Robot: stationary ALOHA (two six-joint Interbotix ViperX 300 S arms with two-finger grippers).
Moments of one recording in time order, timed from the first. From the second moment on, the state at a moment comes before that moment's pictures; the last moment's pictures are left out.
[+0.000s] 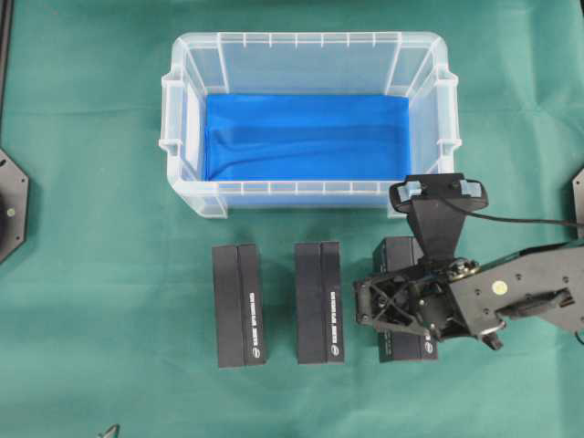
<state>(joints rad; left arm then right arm) -0.02 -0.83 0.51 0.03 1.51 -0.13 0.36 0.05 0.32 -0.09 1.09 2.10</state>
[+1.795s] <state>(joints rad) -0.02 -0.83 0.51 0.03 1.51 -0.13 0.35 0.01 0.09 -0.11 1.41 2.04</state>
